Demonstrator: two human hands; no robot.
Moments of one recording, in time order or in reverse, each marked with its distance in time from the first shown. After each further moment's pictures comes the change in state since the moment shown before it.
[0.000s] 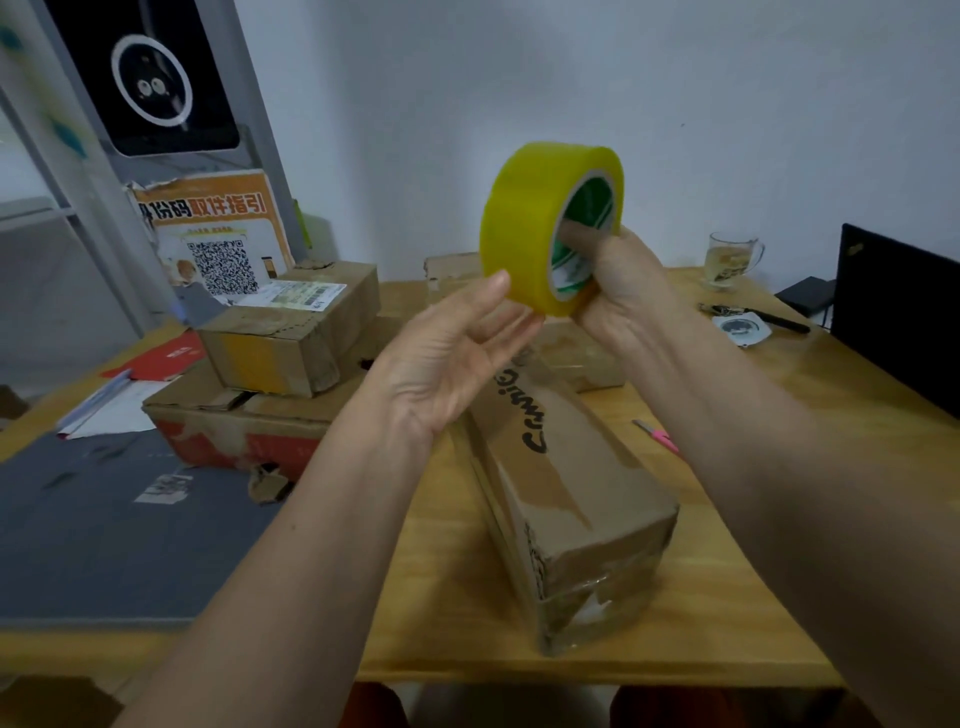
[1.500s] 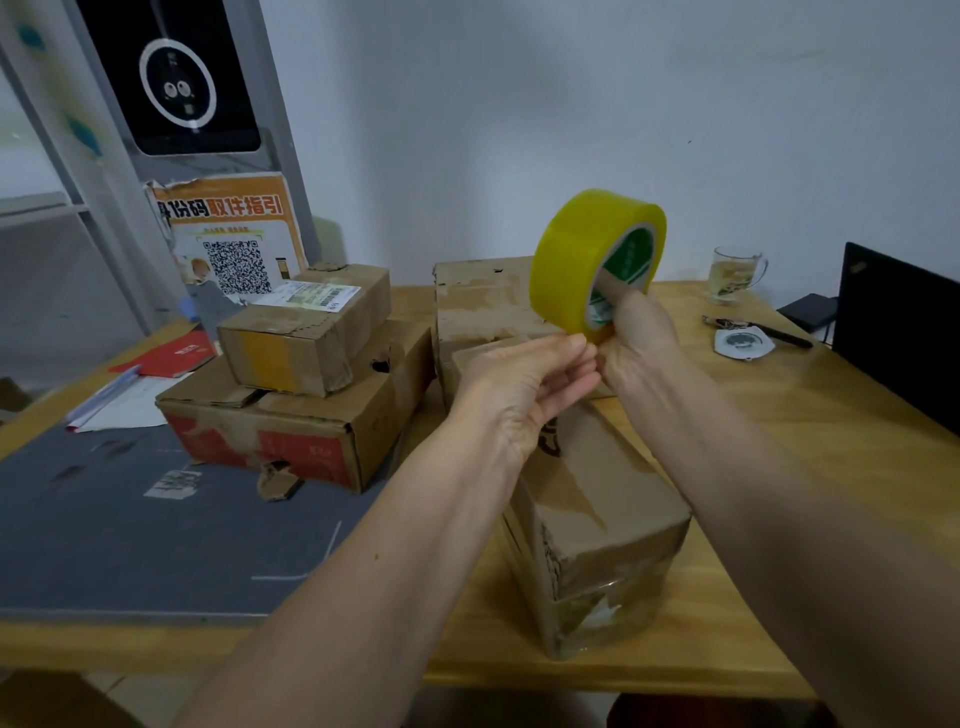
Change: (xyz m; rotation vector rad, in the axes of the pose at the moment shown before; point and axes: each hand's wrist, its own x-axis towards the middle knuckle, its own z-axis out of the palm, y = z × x) left_hand -0.009 -0.040 0.026 0.135 0.314 -0.103; right_hand -0.008 0.023 -0.017 0.148 0.305 0.052
